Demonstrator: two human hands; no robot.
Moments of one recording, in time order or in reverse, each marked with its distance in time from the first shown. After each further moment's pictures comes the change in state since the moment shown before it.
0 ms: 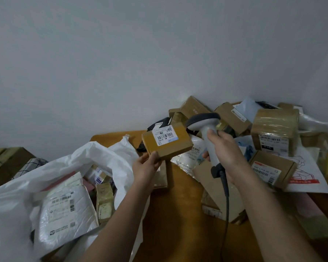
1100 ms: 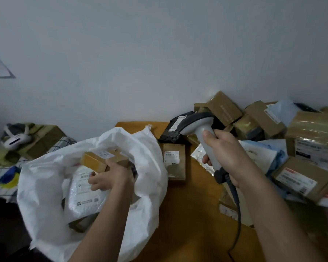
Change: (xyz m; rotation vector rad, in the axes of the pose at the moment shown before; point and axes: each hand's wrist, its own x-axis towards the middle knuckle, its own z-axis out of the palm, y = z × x) left_hand 0.002 0.040 -0.105 0.016 1.126 0.099; right_hand -0.031 -0.031 0.045 -0.172 -0.249 -0.054
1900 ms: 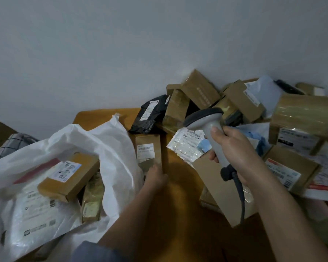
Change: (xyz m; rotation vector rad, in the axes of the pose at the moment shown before) left_hand -0.065 -0.141 0.106 1.238 -1.308 0.596; right_hand 0.065 0.058 -0.049 0.015 0.162 0.200
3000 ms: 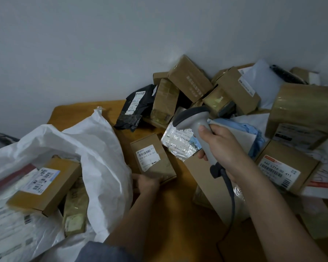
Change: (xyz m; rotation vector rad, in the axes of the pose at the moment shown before) left_hand 0.035 -0.012 0.047 -0.503 0.203 -0.492; right_hand 0.042 0.019 0.010 -0.011 -0.010 0.061
